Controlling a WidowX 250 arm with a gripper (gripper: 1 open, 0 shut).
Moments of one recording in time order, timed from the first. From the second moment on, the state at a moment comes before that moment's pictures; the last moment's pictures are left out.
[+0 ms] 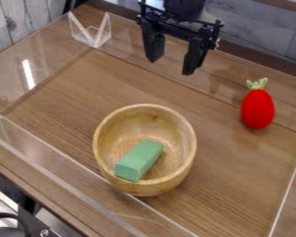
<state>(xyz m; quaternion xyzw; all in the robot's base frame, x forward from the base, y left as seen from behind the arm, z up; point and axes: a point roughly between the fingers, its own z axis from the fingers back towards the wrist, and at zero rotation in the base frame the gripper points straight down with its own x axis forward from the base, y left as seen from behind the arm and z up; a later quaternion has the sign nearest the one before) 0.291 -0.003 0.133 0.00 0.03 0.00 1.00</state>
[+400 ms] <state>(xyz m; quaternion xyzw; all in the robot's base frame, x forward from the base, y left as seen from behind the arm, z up) 0.243 0.003 0.086 0.00 0.07 -0.01 1.00</state>
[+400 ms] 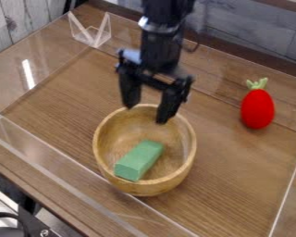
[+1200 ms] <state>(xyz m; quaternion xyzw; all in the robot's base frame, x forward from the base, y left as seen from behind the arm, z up) 0.222 0.004 0.074 0.00 0.01 0.04 1.00</state>
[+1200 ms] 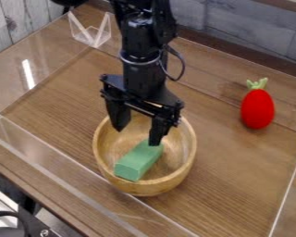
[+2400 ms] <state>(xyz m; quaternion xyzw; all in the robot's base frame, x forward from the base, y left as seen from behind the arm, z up) 0.228 0.008 0.073 0.00 -0.01 0.06 1.00</state>
